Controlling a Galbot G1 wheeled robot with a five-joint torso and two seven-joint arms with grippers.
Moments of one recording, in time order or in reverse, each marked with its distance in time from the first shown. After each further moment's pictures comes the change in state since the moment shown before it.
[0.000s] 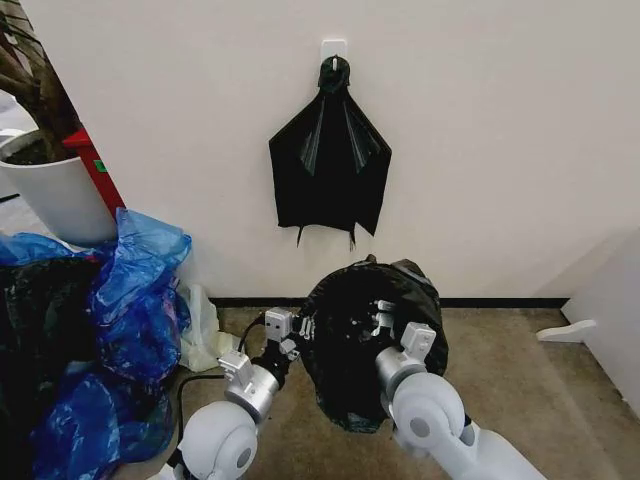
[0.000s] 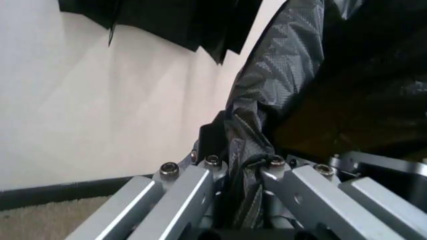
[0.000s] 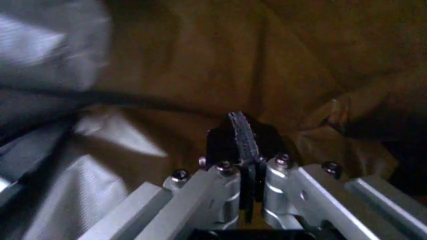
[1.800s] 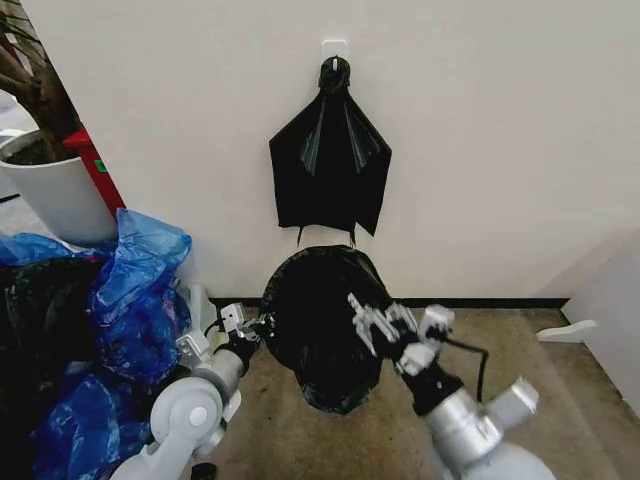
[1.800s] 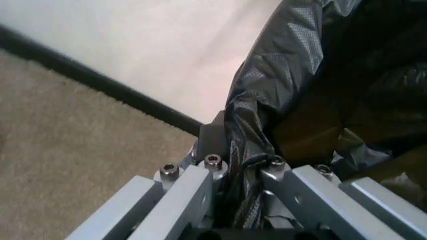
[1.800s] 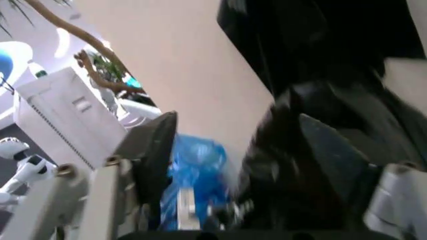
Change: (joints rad) left arm -0.065 0.016 -0.181 0.054 -0.662 0.171 -0.328; right arm -0.586 -0.007 0.297 0.343 -0.146 0.305 -0.596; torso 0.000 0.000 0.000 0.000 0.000
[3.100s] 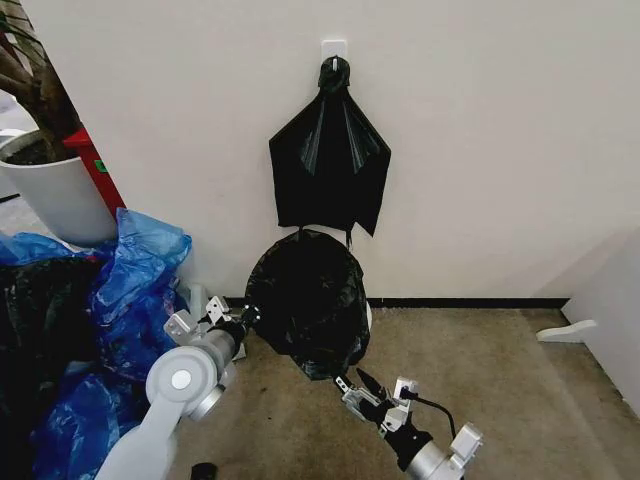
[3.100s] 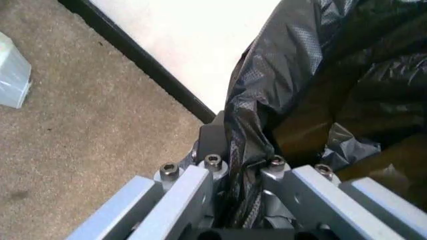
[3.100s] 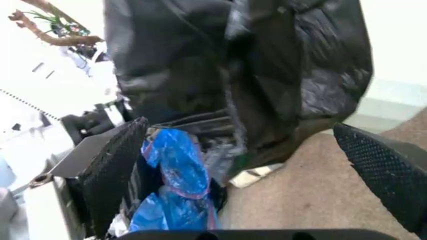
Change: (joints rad) left arm -0.092 -0.020 -0.029 -0.020 -0.289 0.011 -0.322; right arm 0.028 0.052 -0.014 -0.345 0.196 -0.076 -0.170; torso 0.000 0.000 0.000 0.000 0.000
